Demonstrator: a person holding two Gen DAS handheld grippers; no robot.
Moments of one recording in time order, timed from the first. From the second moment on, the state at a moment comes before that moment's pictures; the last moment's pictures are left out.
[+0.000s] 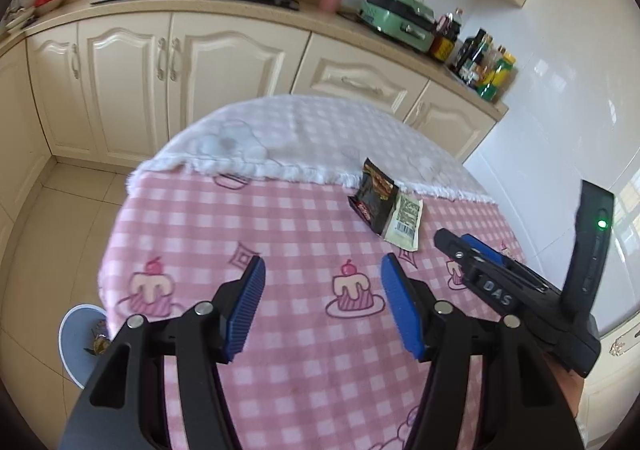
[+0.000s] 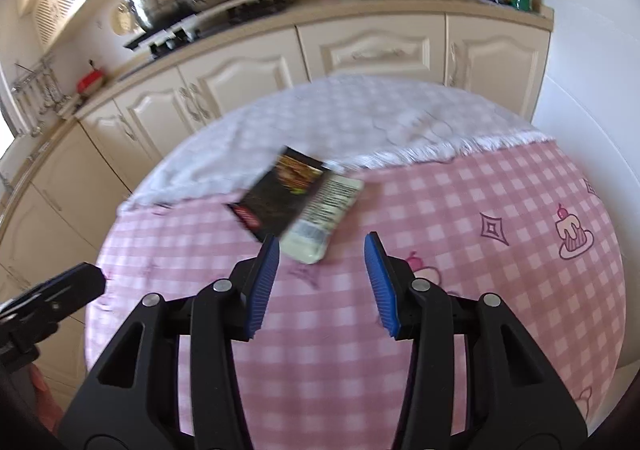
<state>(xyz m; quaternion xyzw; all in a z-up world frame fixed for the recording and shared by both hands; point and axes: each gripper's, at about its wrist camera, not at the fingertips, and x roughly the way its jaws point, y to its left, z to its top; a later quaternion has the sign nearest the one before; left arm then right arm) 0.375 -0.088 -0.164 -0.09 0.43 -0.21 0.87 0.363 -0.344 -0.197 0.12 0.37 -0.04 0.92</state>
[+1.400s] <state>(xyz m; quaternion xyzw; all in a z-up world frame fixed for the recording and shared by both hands) 0.444 -0.170 -0.201 -0.05 0.43 -0.24 0.87 0.384 -0.344 -0.199 0.10 0.36 -0.03 0.93</state>
